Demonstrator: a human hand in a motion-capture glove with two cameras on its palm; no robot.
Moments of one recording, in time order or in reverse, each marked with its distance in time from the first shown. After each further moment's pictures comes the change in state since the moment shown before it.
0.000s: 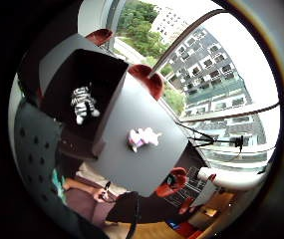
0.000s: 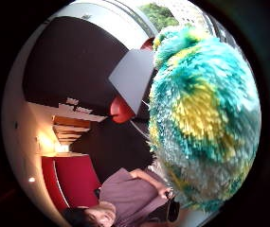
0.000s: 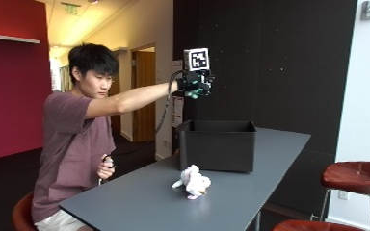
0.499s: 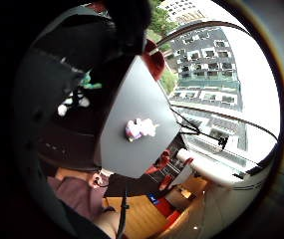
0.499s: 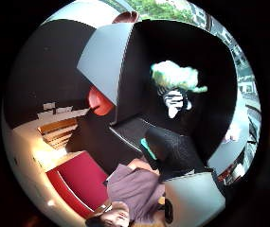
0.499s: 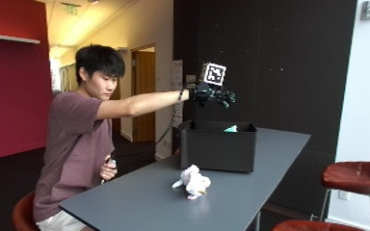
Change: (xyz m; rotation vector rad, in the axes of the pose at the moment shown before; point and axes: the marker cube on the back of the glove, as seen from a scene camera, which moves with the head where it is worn) arm -0.030 -0.050 0.070 -0.340 0.041 0.101
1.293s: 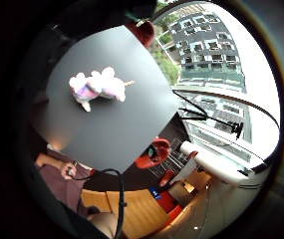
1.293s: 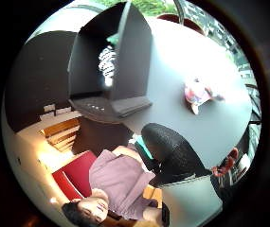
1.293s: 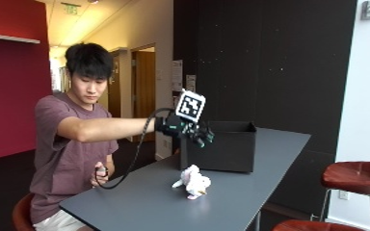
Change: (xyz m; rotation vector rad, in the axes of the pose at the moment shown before) arm 0.240 0.118 0.122 -0.114 0.100 0.074
